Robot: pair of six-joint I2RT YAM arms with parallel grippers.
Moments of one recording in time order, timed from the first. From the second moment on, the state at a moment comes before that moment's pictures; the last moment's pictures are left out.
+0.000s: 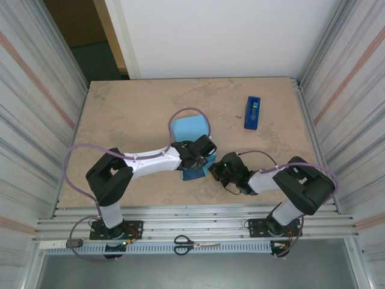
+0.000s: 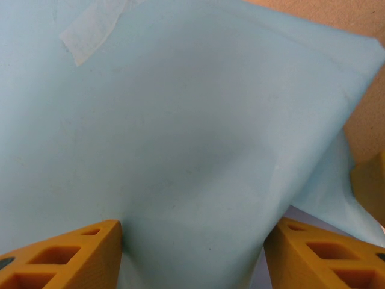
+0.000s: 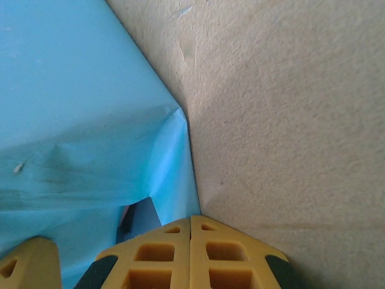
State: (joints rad) left arm -0.97 1.80 1.20 -0.50 -0.39 0.06; right arm 0.73 1.55 0.36 0.52 -0.08 1.51
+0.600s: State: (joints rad) left arm -0.97 1.80 1.20 -0.50 -0.39 0.06; right arm 0.72 1.46 0.41 0.37 -0.11 1.45
